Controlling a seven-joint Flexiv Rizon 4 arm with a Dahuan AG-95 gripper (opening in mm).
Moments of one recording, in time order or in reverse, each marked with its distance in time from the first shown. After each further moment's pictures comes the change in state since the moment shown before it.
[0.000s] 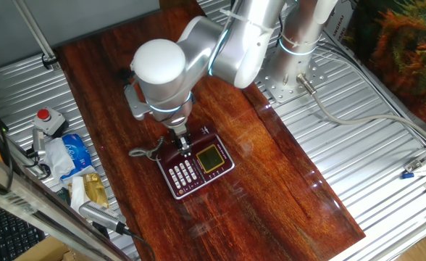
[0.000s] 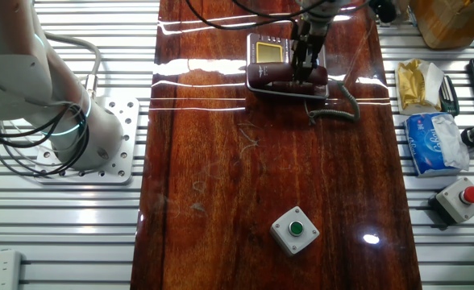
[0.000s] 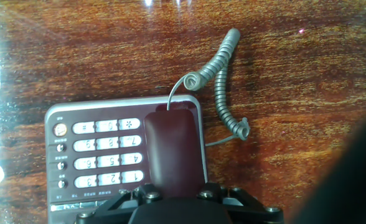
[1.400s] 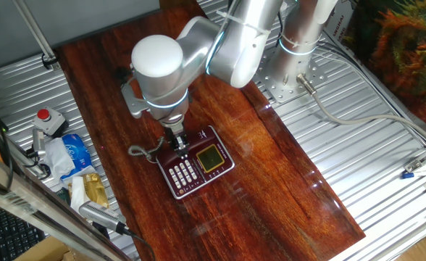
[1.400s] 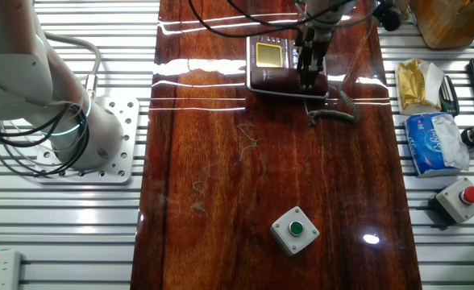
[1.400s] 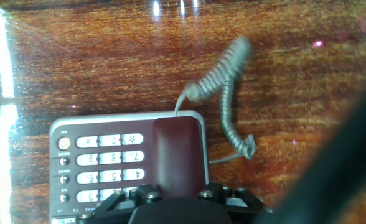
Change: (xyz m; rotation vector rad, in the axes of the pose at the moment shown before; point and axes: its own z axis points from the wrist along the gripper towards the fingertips) arm -0.008 -0.003 0.003 -0.026 -0.051 -0.057
